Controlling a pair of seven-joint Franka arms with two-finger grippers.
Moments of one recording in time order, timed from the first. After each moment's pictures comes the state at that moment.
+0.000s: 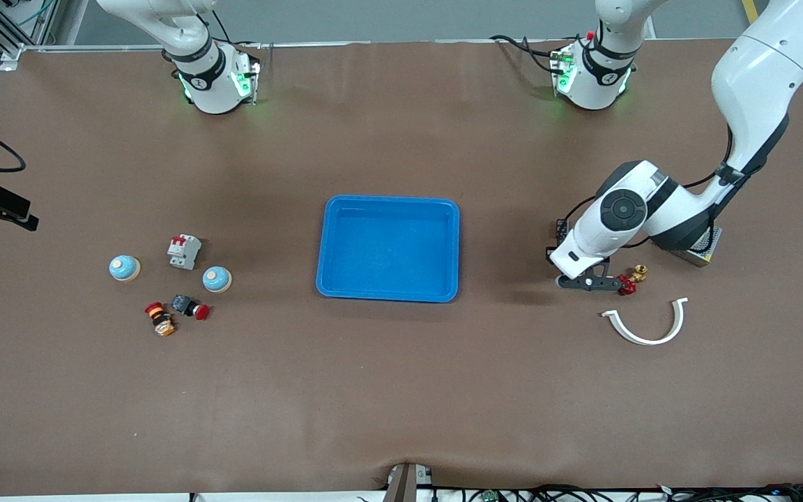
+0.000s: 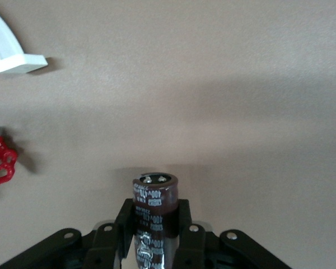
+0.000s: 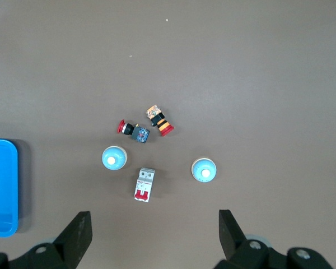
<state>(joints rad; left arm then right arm) 0.62 0.67 -0.93 -2.09 0.80 2.28 -0.73 0.03 0.09 -0.18 -1.53 0.04 1.66 -0.16</state>
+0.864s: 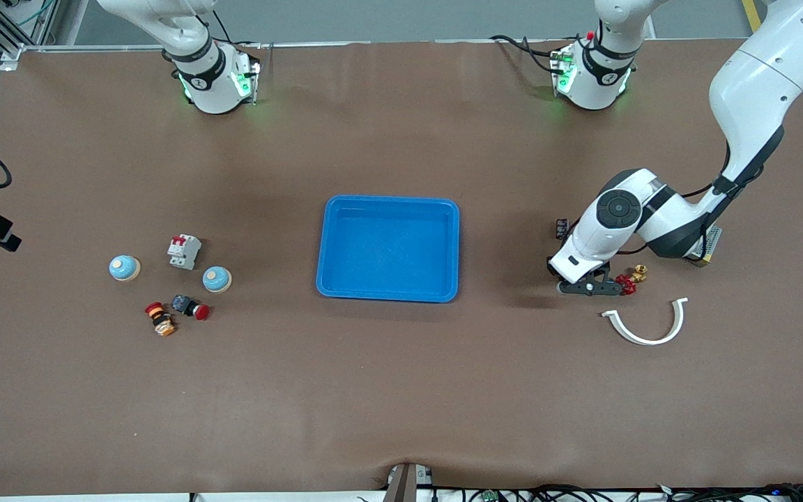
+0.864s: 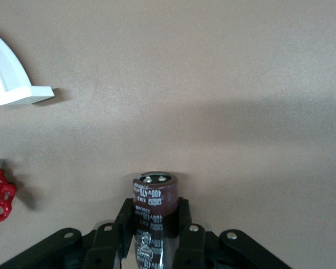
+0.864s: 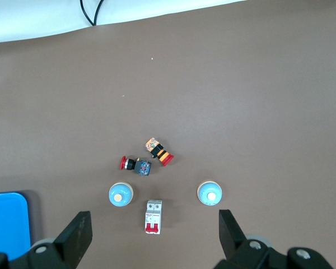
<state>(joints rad) 0.59 0.71 -0.87 -2.09 0.96 2.37 -0.83 0.01 0.10 -0.16 -1.52 0.05 1.77 0.00</state>
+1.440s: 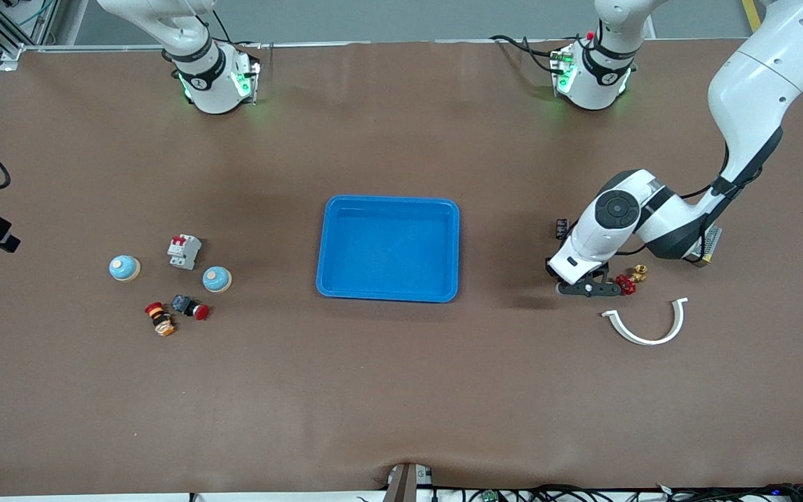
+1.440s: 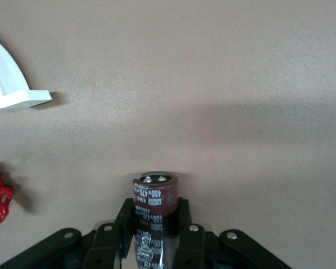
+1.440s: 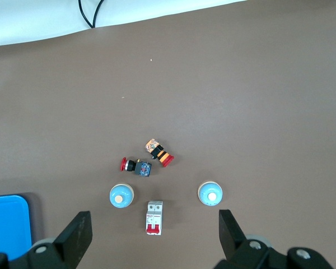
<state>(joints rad) 0.58 0.71 -0.87 -2.08 0.96 2.37 -0.84 0.01 0.10 -0.16 -1.52 0.05 1.77 0.00</state>
